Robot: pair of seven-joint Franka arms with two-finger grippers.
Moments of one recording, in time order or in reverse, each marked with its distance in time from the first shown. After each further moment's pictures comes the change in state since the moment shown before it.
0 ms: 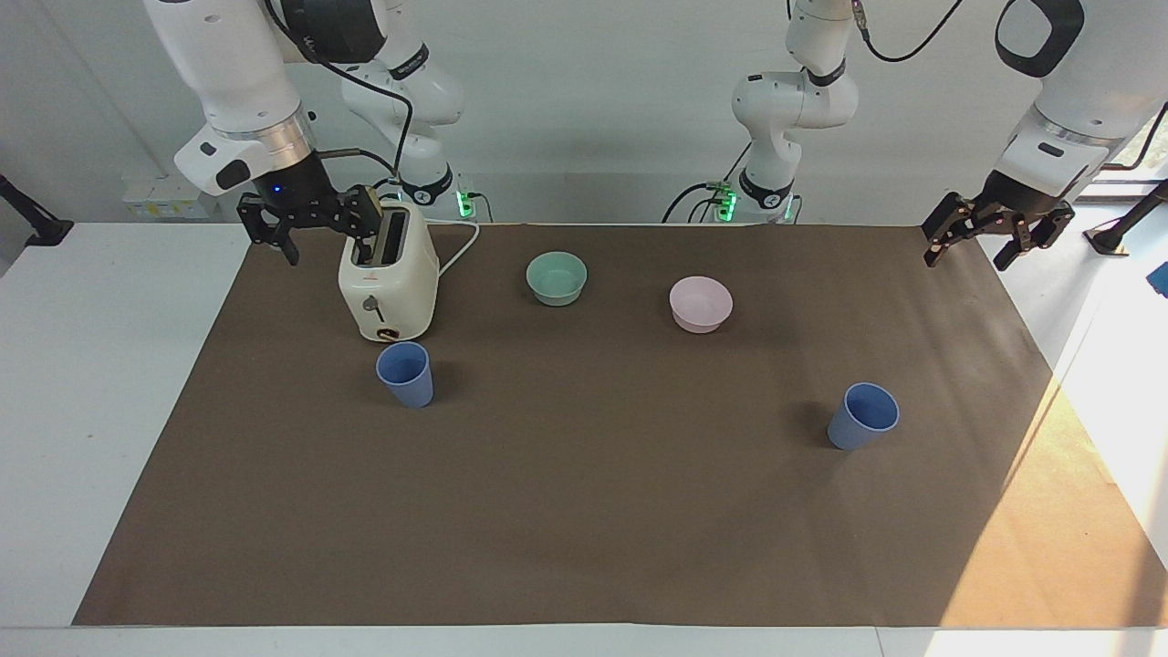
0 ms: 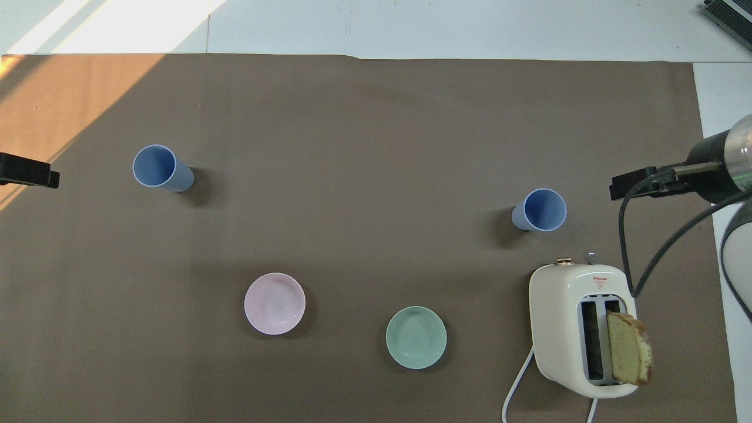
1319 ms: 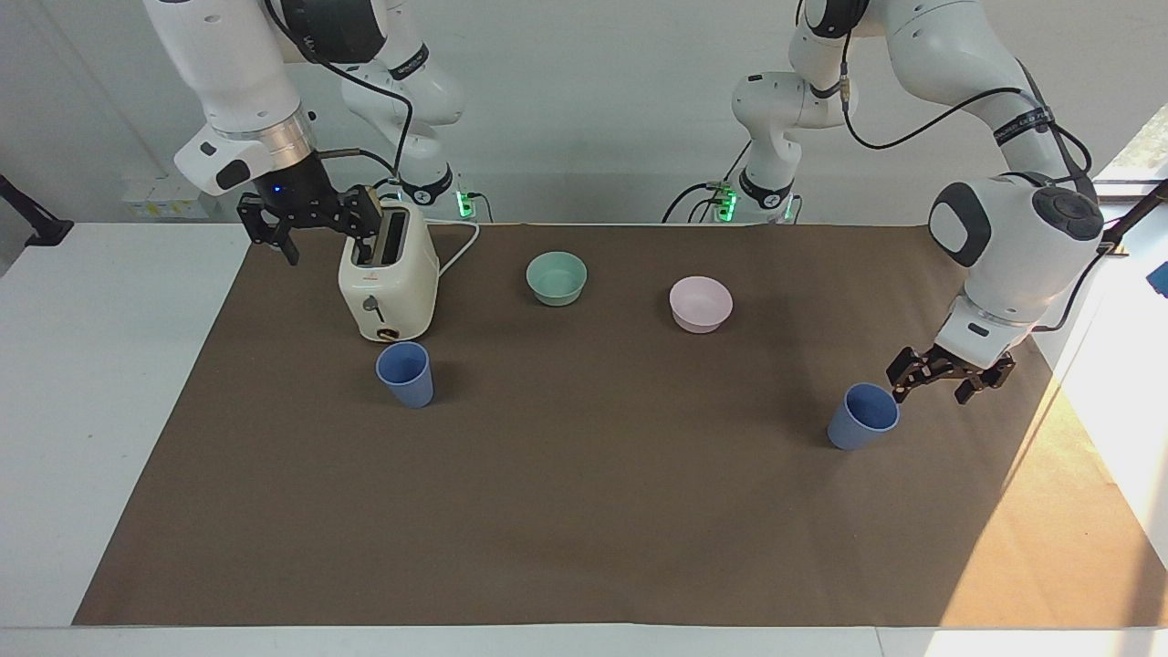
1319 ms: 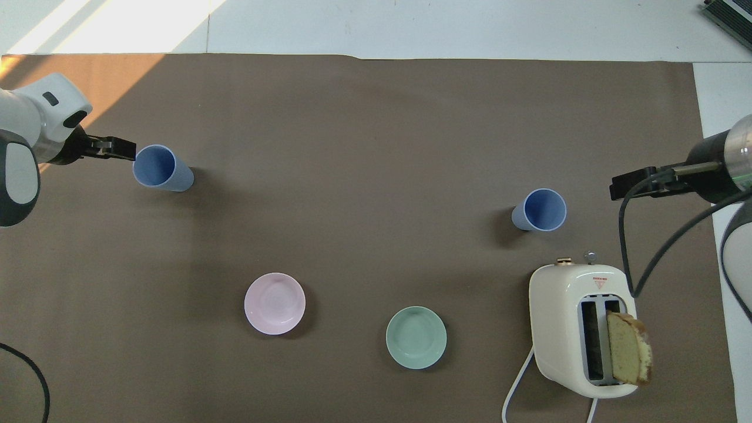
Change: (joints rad) left arm 0.009 0.265 0.007 -0.182 0.000 0.495 0.000; right arm 0.000 0.000 0.000 0.000 0.000 0.000 0.000
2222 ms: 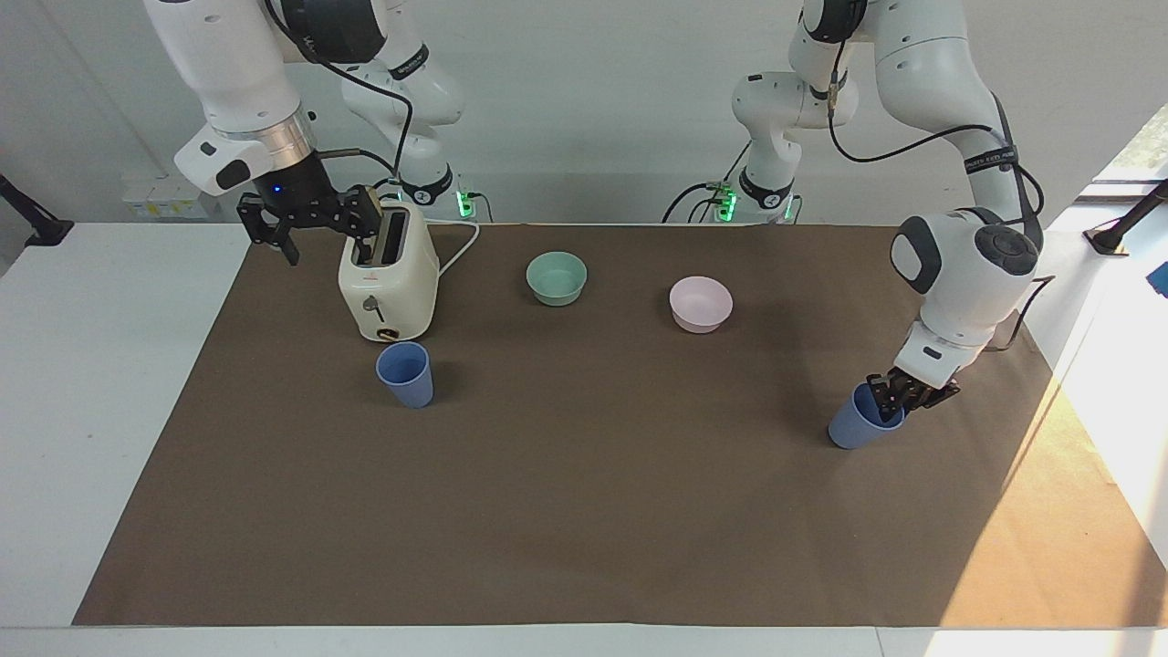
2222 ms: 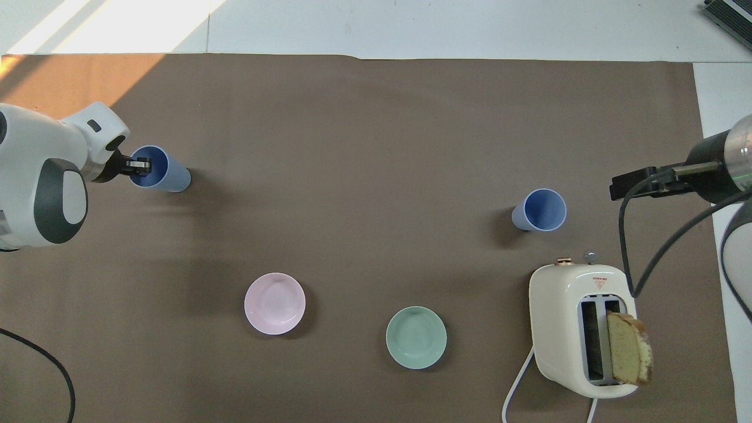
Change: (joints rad) left arm -0.012 0.019 -0.019 -0.135 -0.002 0.176 -0.044; right arm 0.000 0.000 0.000 0.000 0.000 0.000 0.000
